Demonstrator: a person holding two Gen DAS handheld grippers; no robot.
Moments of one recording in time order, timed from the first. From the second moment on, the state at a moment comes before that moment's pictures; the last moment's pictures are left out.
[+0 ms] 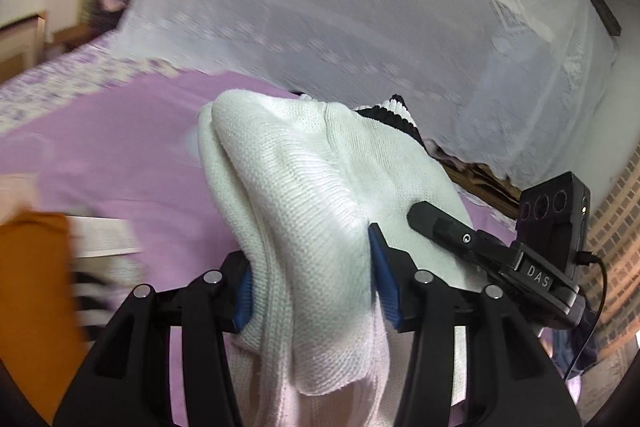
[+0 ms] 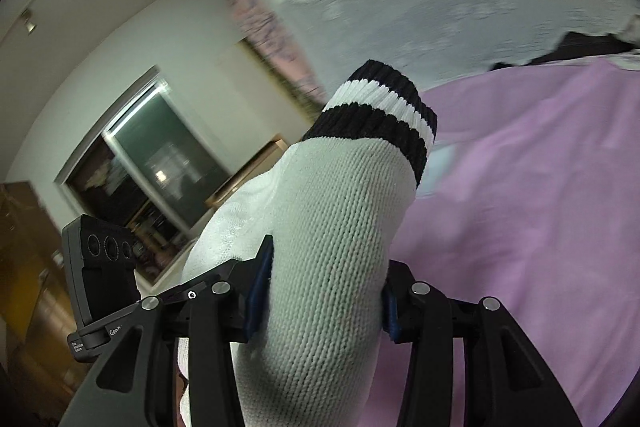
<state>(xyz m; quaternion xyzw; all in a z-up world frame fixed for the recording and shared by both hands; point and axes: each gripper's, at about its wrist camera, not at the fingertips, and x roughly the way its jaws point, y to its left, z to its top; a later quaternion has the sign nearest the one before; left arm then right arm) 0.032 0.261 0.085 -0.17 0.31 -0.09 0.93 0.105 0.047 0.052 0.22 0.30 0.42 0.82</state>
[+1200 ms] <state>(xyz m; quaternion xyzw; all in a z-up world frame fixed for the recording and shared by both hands) -0.123 0.428 0.047 -0.12 0.29 0.20 0.93 0.007 0.258 0.049 0.04 0.35 0.45 0.82</state>
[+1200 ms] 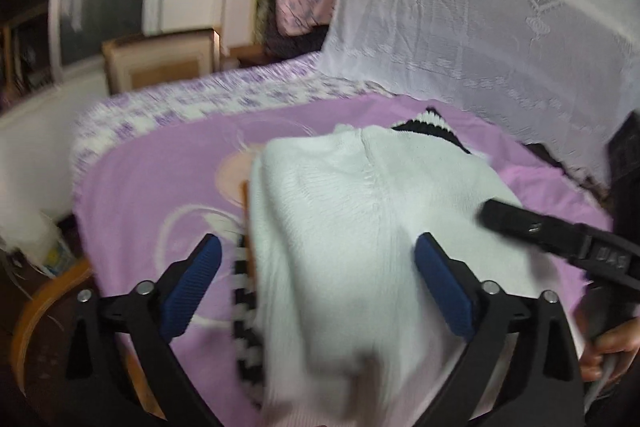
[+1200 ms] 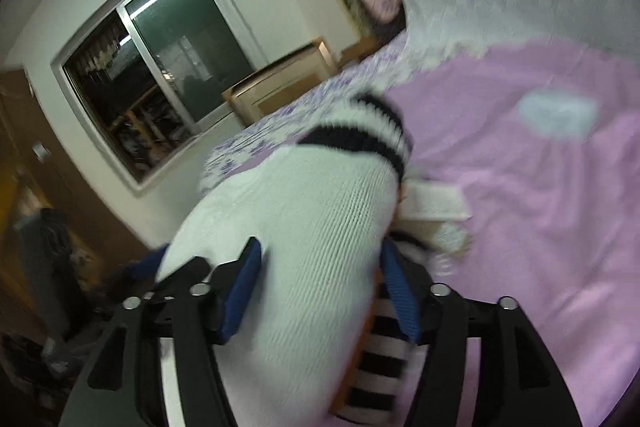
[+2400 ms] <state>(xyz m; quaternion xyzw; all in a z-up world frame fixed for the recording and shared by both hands) -0.237 0.328 0.073 -0.05 0.30 0.30 0.90 -0.142 0.134 0.086 -0.02 0.23 0.44 0.87</state>
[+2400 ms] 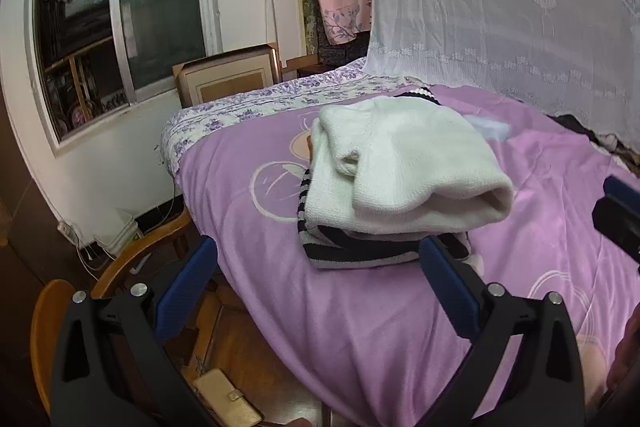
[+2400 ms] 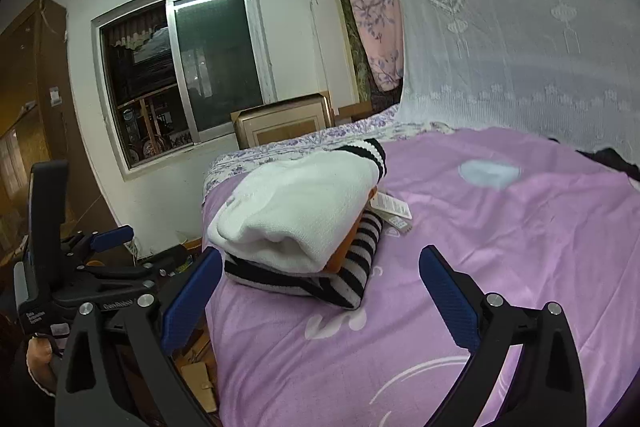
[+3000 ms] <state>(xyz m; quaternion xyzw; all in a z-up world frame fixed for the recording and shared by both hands) -0.229 0.304 0.063 -0.01 0.30 0.29 0.91 -0.138 0.132 0.086 -0.01 0.23 0.44 0.87</state>
